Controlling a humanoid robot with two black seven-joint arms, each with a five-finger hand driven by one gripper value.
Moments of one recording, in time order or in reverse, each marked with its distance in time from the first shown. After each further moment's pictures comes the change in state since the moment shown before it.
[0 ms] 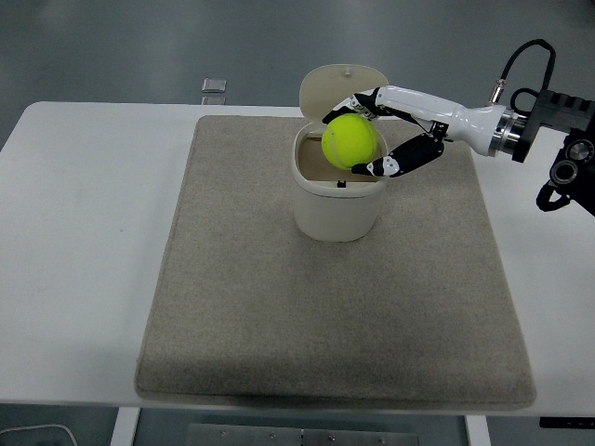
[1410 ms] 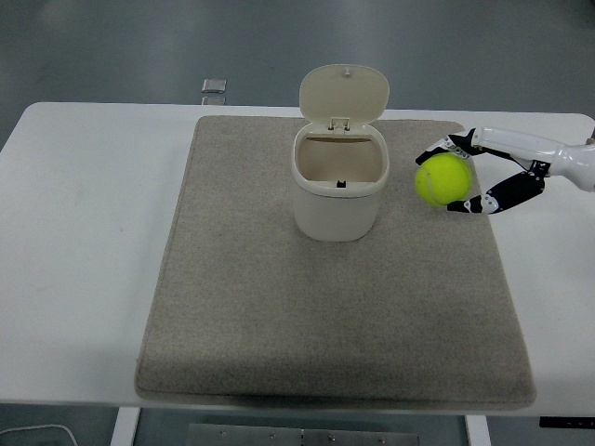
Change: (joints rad) left arm 0.000 0.000 0.000 0.000 0.000 0.000 0.000; right arm -0.120 -0.260 0.043 0.029 -0.080 0.083 0.212
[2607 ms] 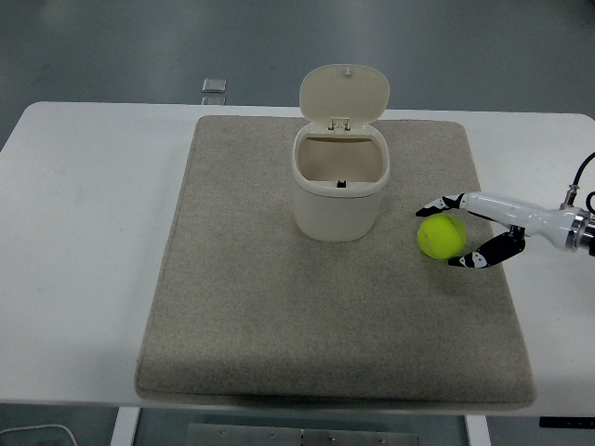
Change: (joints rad) left arm 0.000 0.000 0.000 0.000 0.000 0.000 0.000; right arm -0.139 0.023 -0.133 -0.022 -0.134 -0.242 -0.094
